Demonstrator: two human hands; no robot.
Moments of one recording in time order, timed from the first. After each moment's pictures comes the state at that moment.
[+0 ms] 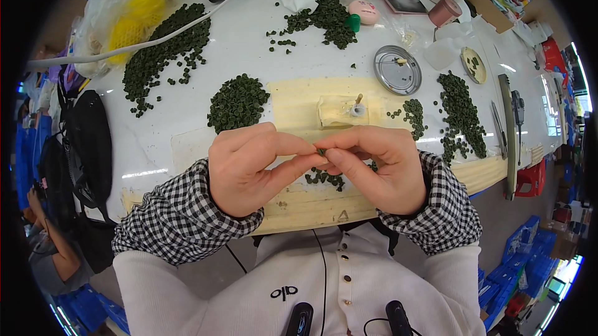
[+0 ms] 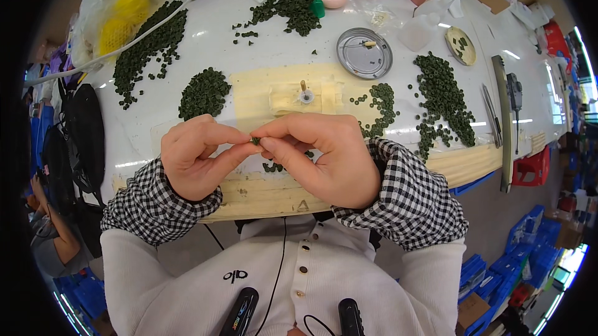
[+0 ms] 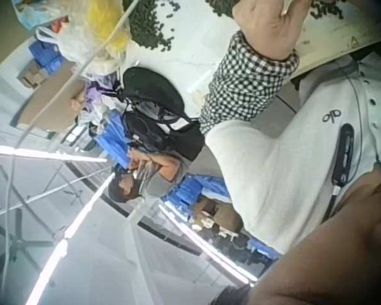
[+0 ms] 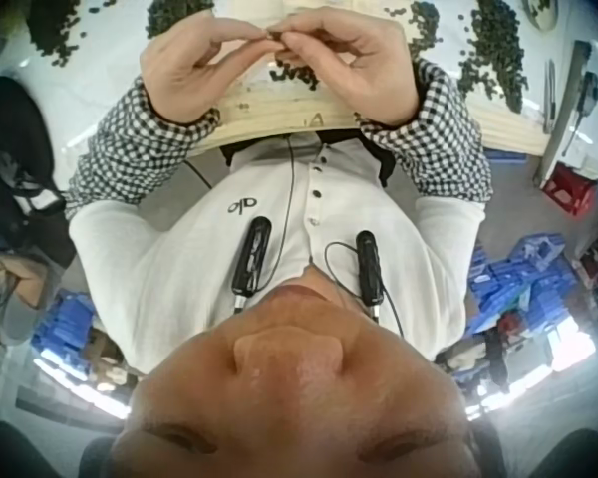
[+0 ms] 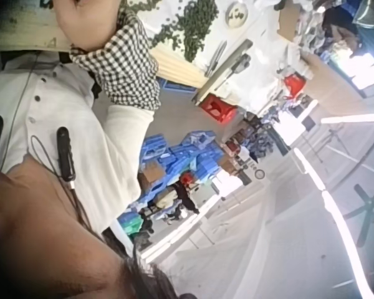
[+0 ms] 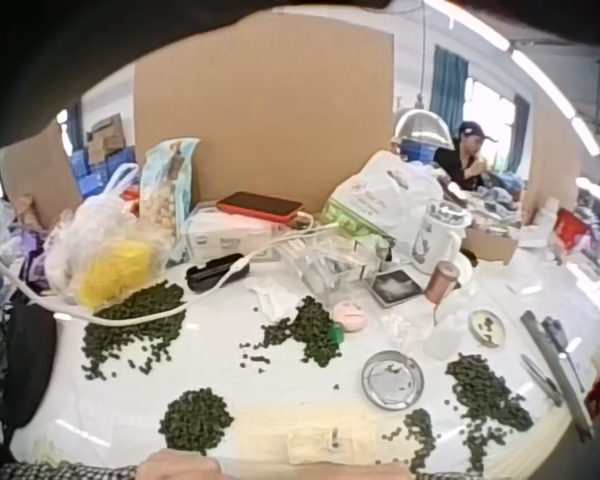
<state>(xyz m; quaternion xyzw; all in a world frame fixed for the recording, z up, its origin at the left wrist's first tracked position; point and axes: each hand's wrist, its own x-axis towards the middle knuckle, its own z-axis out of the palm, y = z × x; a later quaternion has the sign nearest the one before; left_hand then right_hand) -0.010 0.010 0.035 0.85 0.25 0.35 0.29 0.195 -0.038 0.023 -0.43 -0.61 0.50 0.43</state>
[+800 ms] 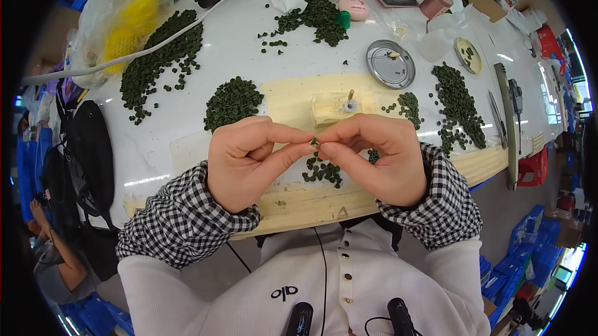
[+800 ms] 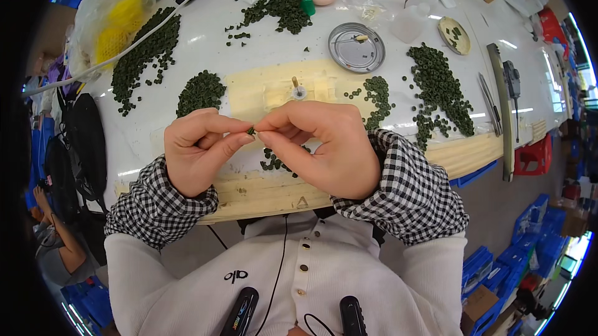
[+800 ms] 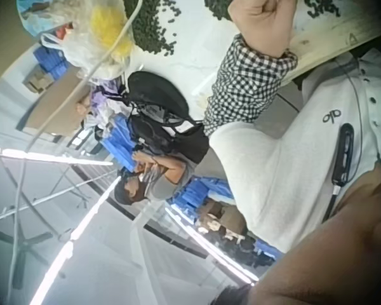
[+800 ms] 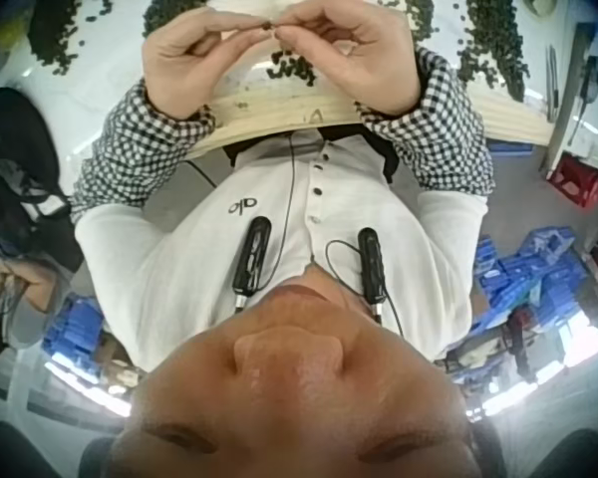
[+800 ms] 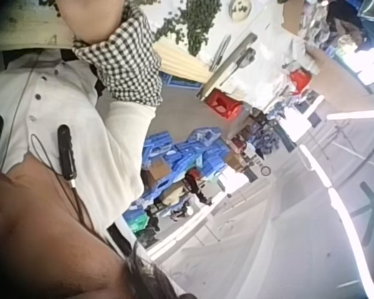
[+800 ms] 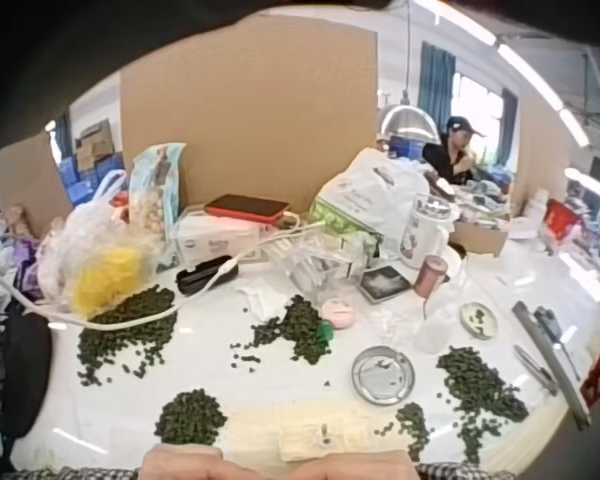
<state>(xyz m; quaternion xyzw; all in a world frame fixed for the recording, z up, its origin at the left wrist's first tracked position) -0.008 0.011 0.023 0.76 0.33 0.33 0.45 0.200 -0.036 0.025 -0.45 -0.64 0.45 0.44</state>
